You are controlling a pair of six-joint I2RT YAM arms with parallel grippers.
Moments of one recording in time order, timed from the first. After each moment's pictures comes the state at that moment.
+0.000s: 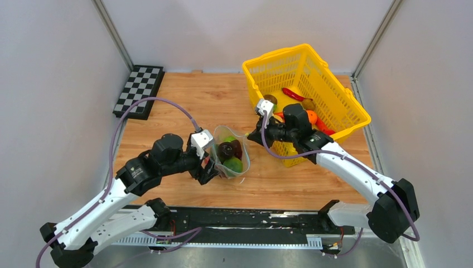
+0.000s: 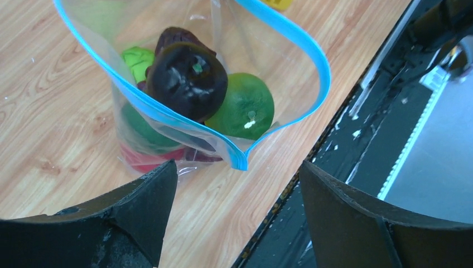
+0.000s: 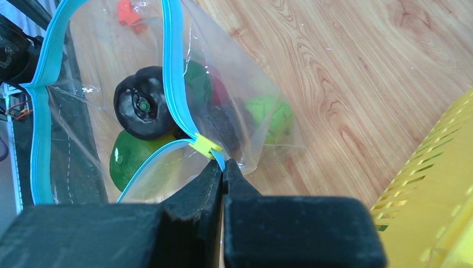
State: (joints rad) left arm -0.82 0.73 0.90 -0.69 0.19 -0.05; right arm 0.63 1.23 0.93 -0.12 -0.51 -0.11
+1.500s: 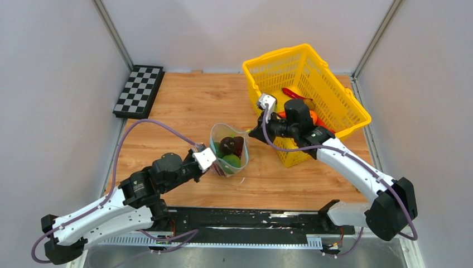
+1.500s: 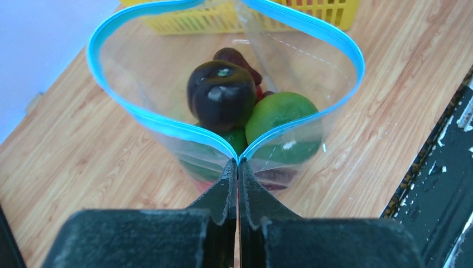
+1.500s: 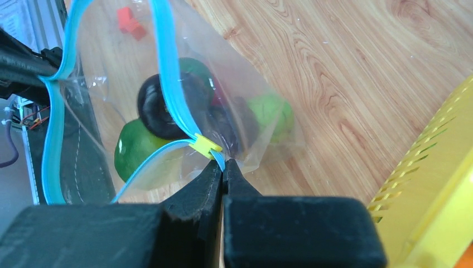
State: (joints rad) left arm -1.05 0.59 0.65 -0.39 -0.18 0.24; right arm 0.59 1.27 1.00 -0.17 -0.53 -0.07
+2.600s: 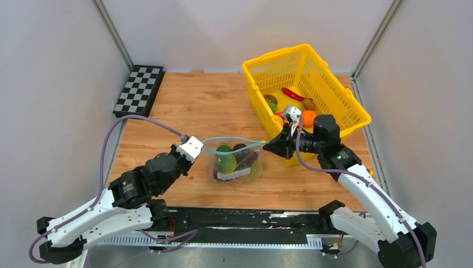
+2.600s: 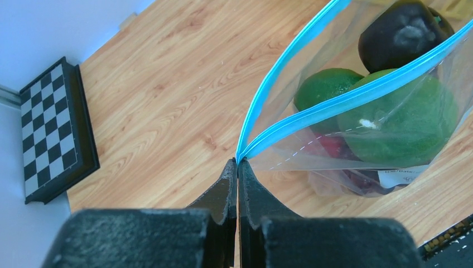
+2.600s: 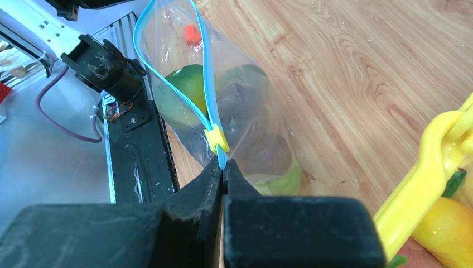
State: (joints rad) left arm -1.06 0.54 0.76 -0.61 -0.57 0.13; right arm 0.45 0.91 0.78 -0.18 -0.78 0.07
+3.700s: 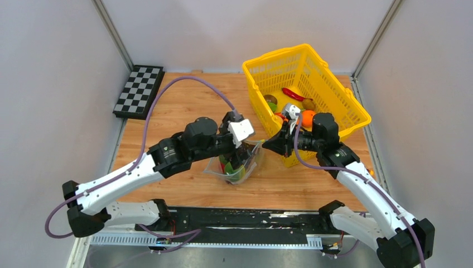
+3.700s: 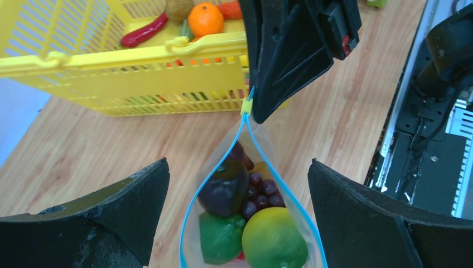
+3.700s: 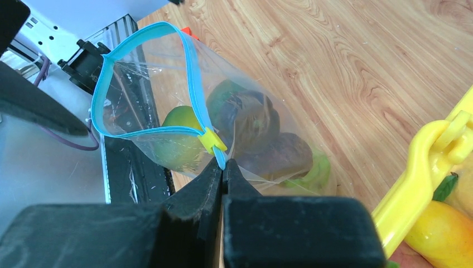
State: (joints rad) left arm -1.06 1.06 1.14 -0.40 0.01 0.19; right arm 0.45 0.94 0.79 -0.15 -0.78 0.08
